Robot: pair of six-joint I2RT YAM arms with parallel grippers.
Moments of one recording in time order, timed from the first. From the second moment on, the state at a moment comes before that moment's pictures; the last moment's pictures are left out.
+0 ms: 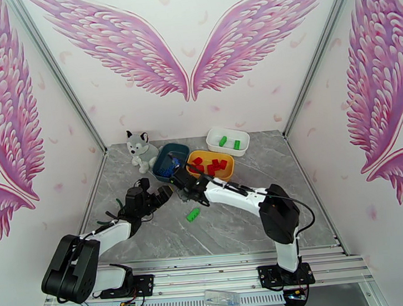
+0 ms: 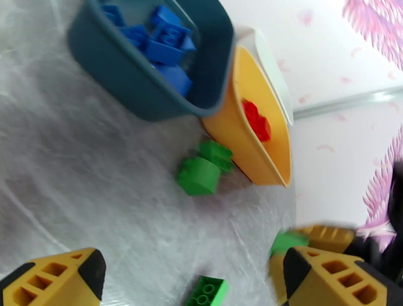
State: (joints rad) left arm -0.30 1.39 0.47 0.43 0.42 -0.89; right arm 0.84 1.90 1.56 -0.63 0.33 0.33
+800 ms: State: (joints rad) left arm -0.54 1.58 0.96 0.29 0.49 -0.69; right arm 0.30 2.48 2.37 -0.62 0.32 0.33
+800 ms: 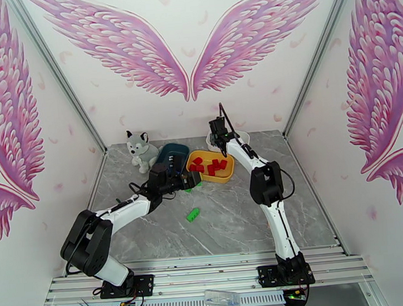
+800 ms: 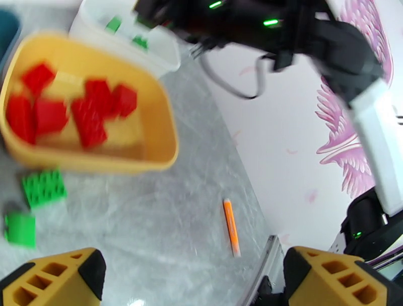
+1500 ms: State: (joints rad) left arm -0.61 1.43 0.93 0.05 -0.02 -0.47; right arm 0.29 2.32 2.09 -0.56 0.13 0.37
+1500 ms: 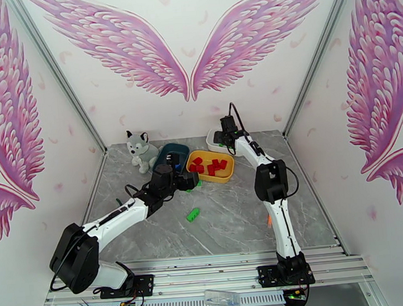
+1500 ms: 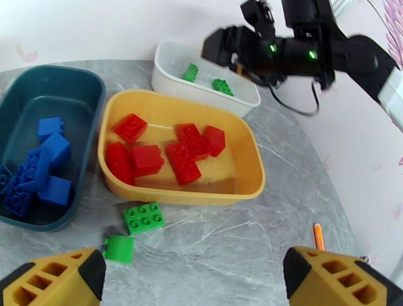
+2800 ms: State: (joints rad) left arm -0.32 1.27 0.74 0.03 0.14 -0.67; right arm 0.93 1.74 0.97 -0.28 -0.12 0.69
